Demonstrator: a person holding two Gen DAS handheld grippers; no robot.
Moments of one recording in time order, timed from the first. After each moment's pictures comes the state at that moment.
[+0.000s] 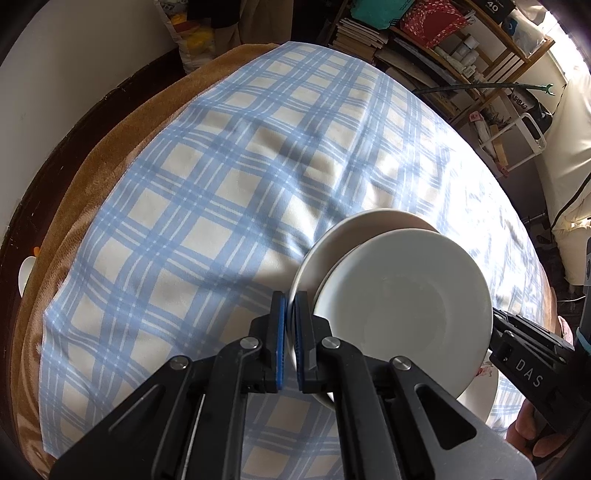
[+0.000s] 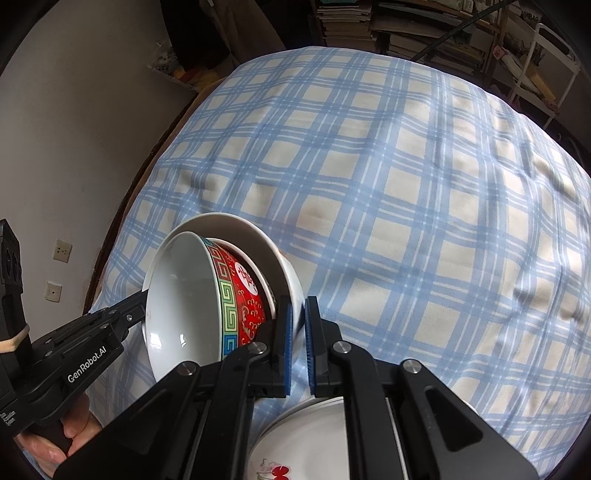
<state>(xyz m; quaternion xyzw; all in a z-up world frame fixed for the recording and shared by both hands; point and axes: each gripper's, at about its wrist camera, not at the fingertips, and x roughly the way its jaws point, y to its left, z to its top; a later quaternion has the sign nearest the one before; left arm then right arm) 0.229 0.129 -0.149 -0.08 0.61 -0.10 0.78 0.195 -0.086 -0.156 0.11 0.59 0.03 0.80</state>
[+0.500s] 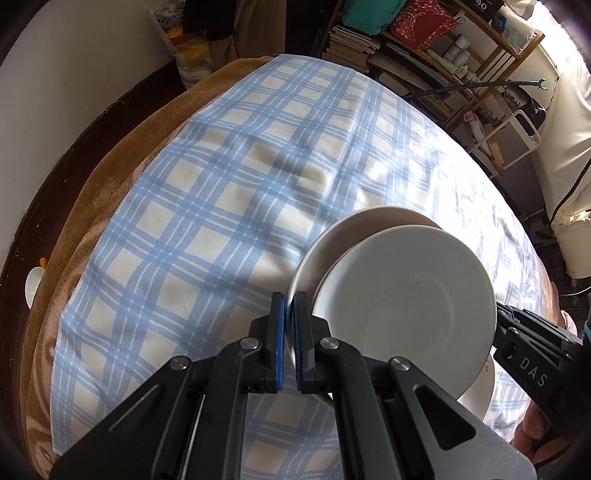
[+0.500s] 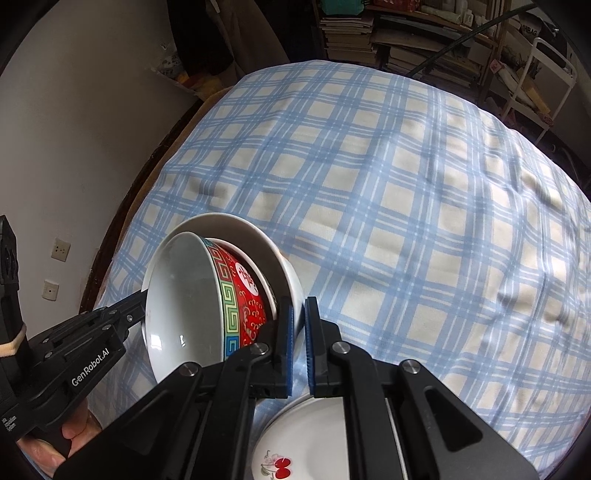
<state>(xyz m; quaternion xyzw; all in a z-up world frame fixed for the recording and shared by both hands) 0.223 0.127 -0.129 -0.07 0.59 -0.11 0.80 0.187 -0.081 -0.133 0.10 0.58 0.03 0.81</state>
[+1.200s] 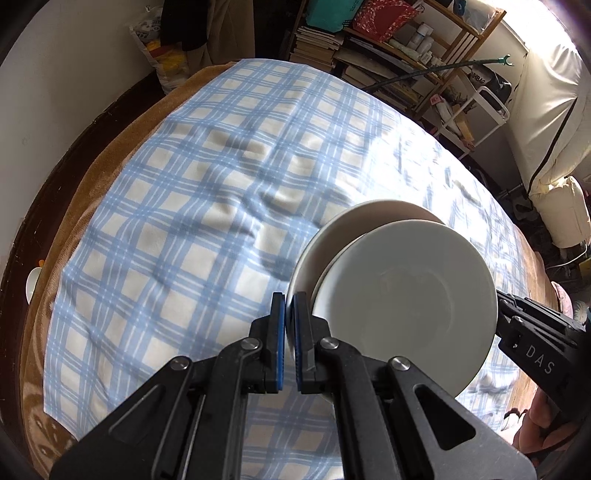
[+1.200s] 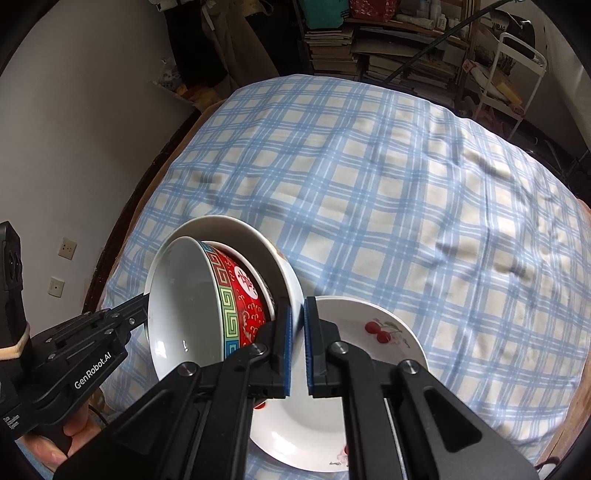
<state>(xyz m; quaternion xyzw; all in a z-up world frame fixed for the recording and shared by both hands) 0.146 0.090 -0.087 -0.05 0.58 -0.14 0.80 0.109 -0.115 -0.091 0.10 0.56 0.01 0.82</state>
